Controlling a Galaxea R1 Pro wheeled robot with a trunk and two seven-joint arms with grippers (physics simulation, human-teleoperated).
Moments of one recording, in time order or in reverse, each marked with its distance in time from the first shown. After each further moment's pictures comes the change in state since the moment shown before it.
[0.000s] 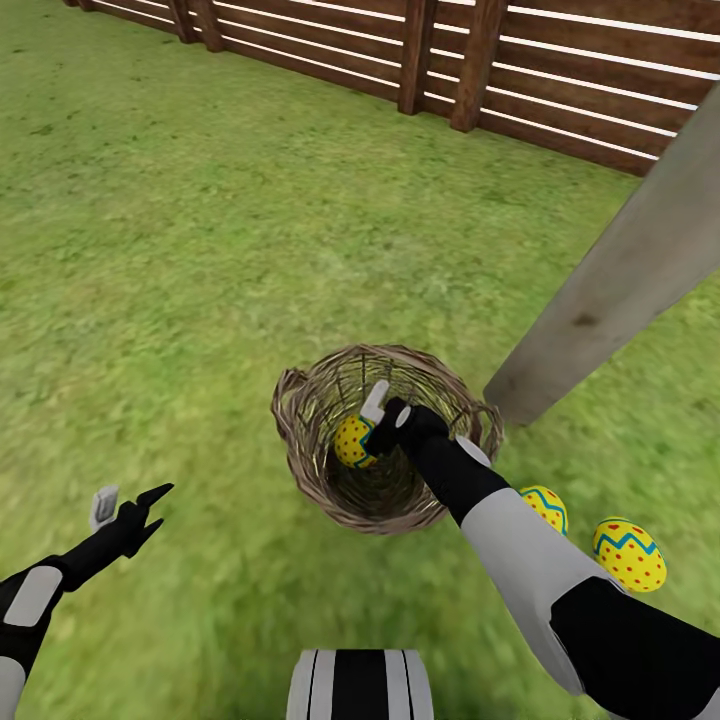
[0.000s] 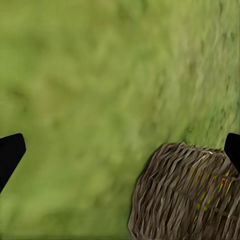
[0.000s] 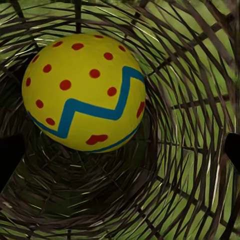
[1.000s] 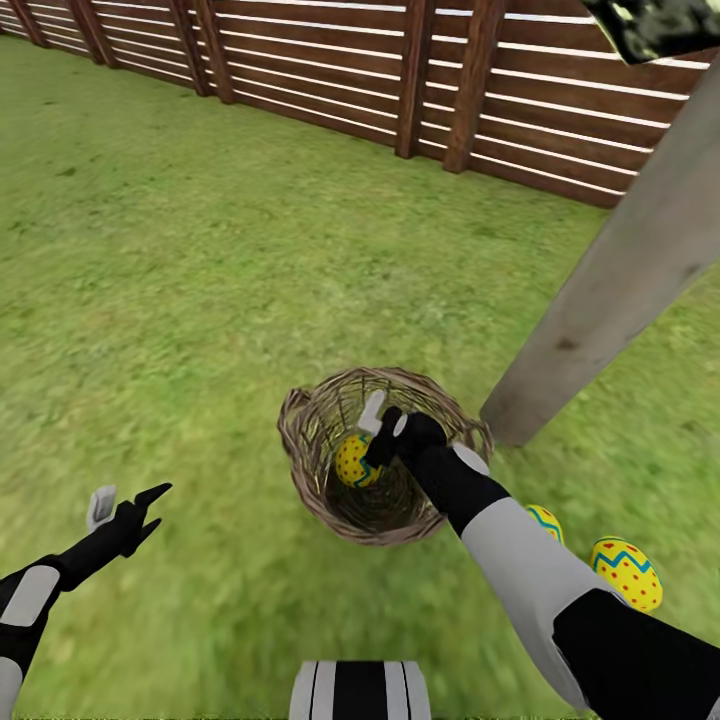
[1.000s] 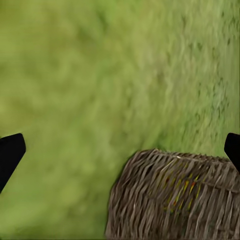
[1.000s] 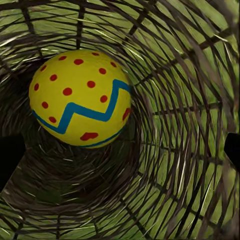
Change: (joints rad) left arm 0.000 0.006 0.000 -0.003 0.000 0.001 0.000; right arm 0.033 -0.002 0.020 -0.031 0.058 0.009 0.067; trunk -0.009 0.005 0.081
